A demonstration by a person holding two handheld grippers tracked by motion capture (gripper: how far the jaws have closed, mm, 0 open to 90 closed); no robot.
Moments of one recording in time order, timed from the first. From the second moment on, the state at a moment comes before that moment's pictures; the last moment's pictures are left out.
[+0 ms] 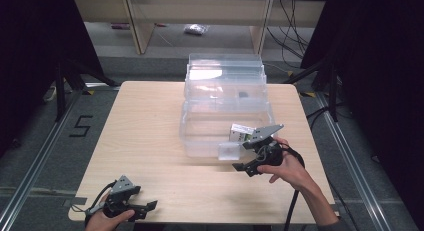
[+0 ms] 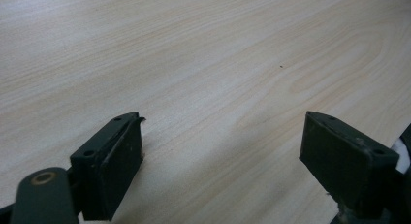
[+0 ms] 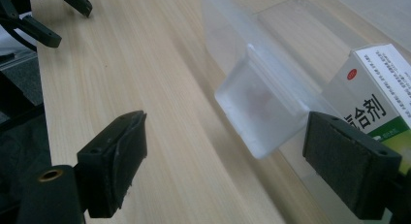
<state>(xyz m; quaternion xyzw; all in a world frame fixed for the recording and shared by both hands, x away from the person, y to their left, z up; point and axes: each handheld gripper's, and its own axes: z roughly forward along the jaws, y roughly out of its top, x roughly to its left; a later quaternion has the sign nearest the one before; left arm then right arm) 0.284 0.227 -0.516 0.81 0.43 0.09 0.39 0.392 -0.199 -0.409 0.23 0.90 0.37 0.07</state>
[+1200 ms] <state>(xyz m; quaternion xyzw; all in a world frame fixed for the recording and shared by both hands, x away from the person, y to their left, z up) 0.283 0.228 -0.515 0.81 0.43 0.09 0.39 0.364 -0.202 -0.436 0.22 0.90 0.38 0.05</state>
